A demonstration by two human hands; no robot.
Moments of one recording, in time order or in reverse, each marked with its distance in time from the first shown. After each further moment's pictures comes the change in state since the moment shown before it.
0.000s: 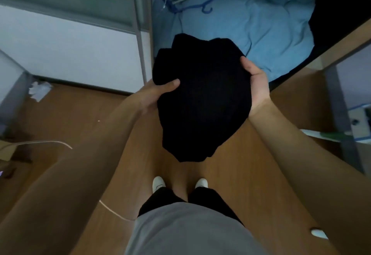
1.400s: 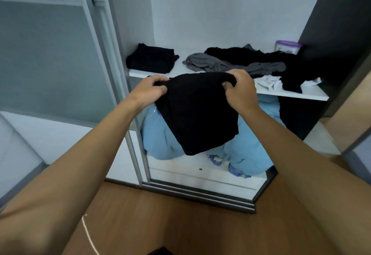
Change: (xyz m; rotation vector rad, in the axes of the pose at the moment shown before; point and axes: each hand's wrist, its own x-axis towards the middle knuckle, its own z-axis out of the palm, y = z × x) left_hand 0.114 0.236 0.209 0.782 0.479 0.509; right_hand 0.057 -0.296 0.007 -1.492 0.303 -1.084
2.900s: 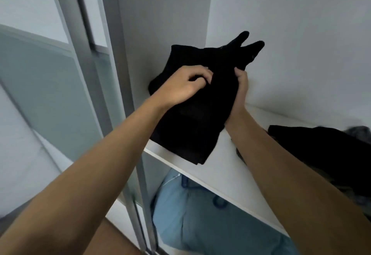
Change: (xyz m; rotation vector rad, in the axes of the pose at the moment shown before) left_hand 0.429 -0.007 -0.098 0.139 0.081 0.427; right_hand 0.414 -0.060 0.295 1.624 -0.634 0.340
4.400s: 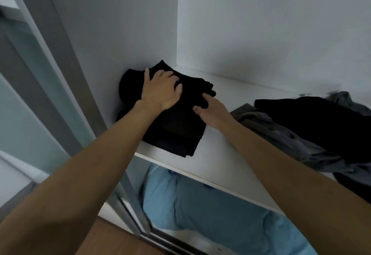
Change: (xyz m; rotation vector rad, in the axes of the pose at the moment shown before) left_hand 0.019 -0.147 0.057 0.844 -0.099 -0.250; right_hand 0.006 0.061 -0.096 -1.532 0.180 0.257
